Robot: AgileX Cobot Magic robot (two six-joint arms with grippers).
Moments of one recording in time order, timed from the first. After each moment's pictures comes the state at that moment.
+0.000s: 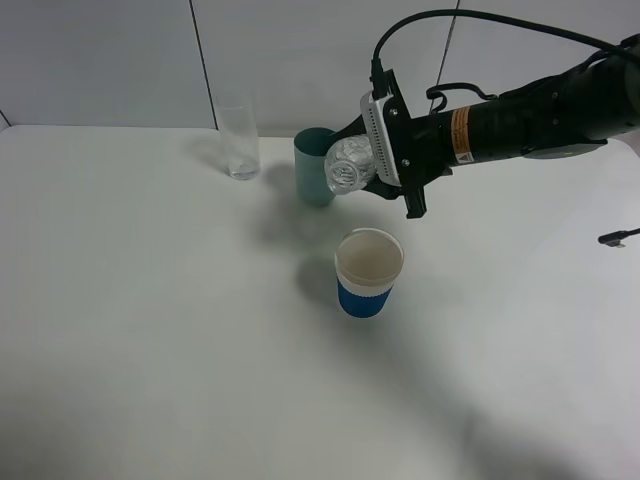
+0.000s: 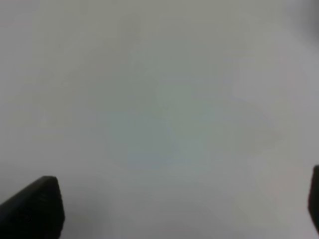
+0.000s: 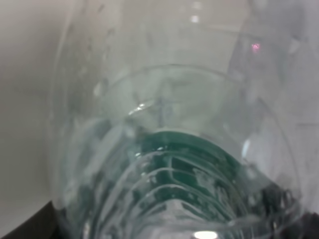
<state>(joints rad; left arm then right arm) 0.13 0.13 -0.52 -0.12 1.06 0.20 0.27 1.90 -1.01 -1.42 -0.75 -0.52</state>
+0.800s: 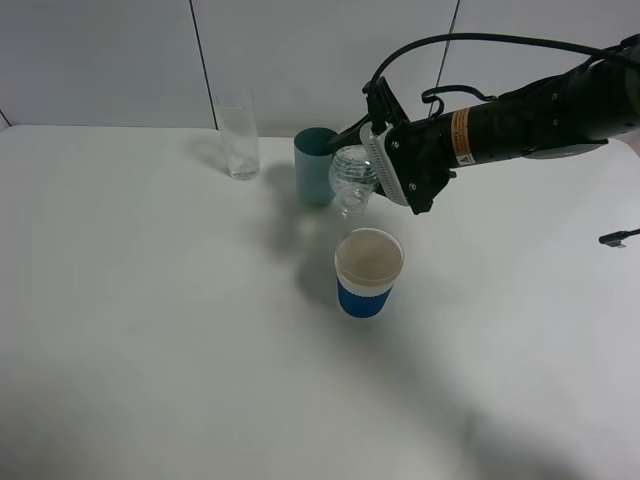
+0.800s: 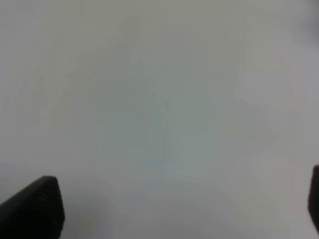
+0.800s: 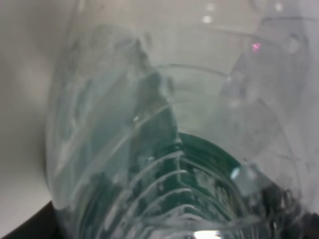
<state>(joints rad) 0.13 0.13 -0.52 -0.12 1.06 0.20 0.27 1.90 -1.01 -1.45 -0.73 -0.74</state>
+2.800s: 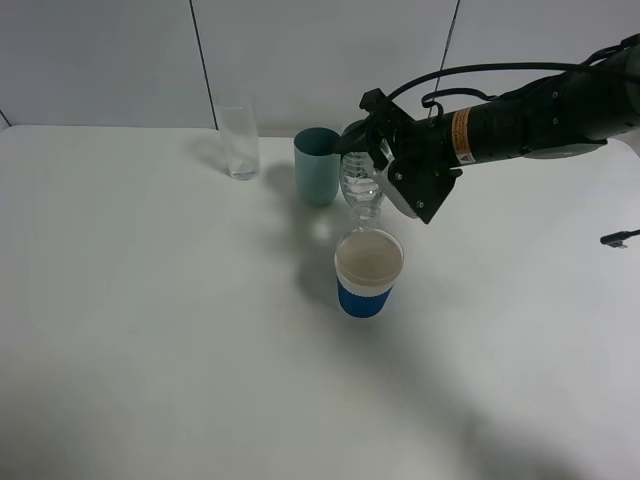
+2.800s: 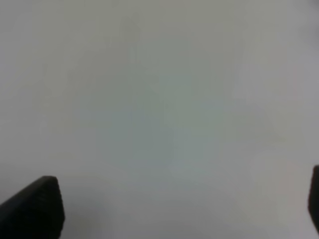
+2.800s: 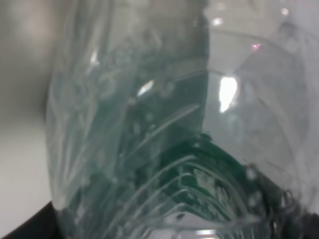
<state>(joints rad) 0.13 0.13 -0.52 -0.12 1.06 0.20 0.27 1.90 -1.01 -1.41 -0.65 -1.06</state>
